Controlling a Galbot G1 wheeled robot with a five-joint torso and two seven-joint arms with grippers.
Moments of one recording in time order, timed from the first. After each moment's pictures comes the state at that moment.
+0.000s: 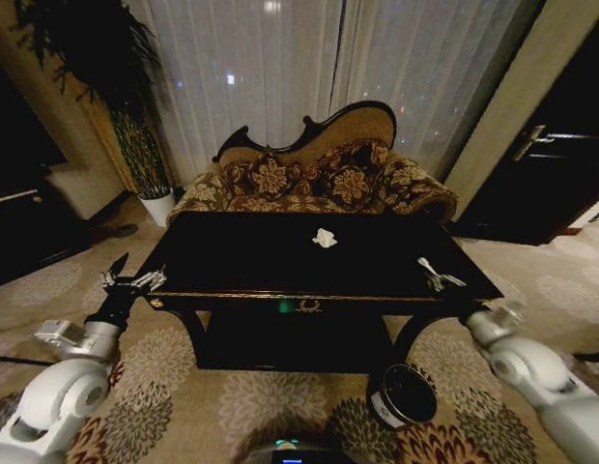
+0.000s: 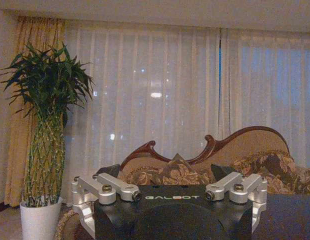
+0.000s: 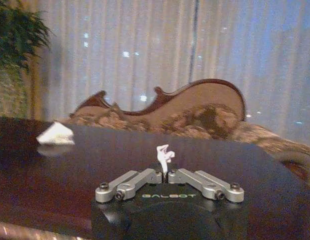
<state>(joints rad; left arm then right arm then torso) 1.65 -0.89 -0.92 -2.23 -0.80 -0.03 -0.10 -1.69 0.72 0.91 1.90 0.83 0.13 -0.12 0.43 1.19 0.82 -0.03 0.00</state>
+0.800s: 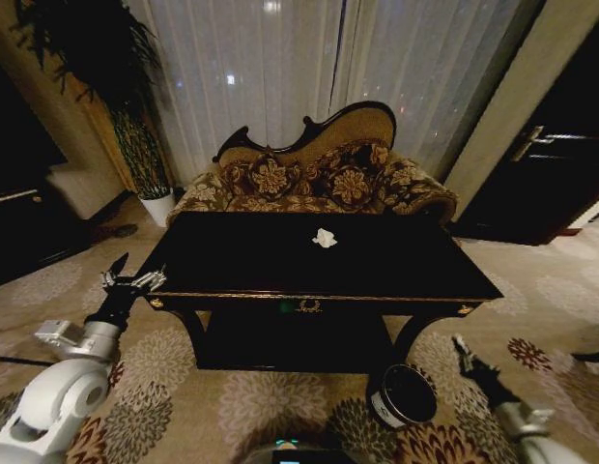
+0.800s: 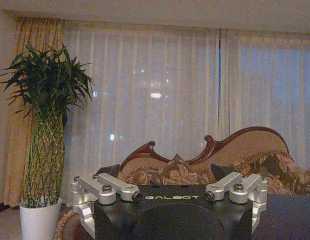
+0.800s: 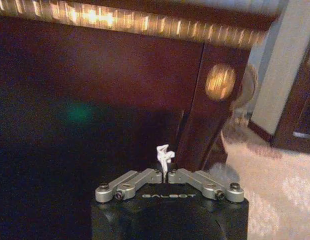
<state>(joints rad) 1.65 -0.89 -0.92 -2.23 -0.80 -0.03 -0.10 -1.67 0.99 0.78 1.42 0.56 0.38 -0.21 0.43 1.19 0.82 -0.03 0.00</state>
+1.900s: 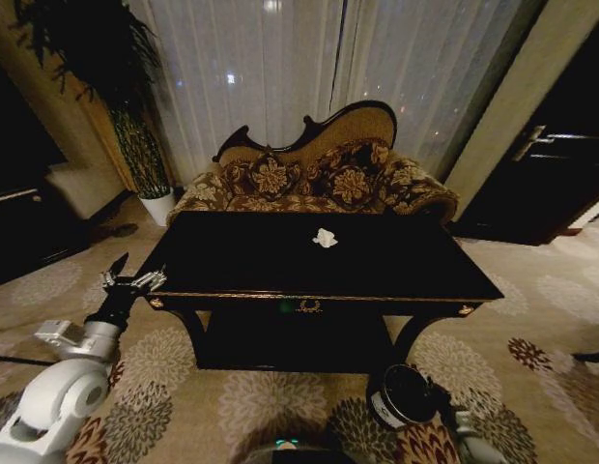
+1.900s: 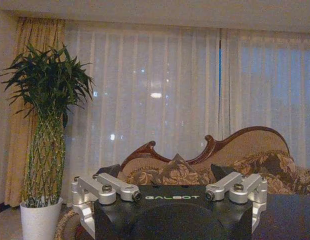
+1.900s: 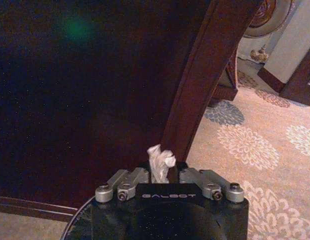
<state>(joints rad) 1.65 -0.89 -0.92 -2.23 -0.80 -0.03 -0.10 -1.20 1.03 0.46 0.67 0.37 0.53 -0.21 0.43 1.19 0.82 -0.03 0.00</state>
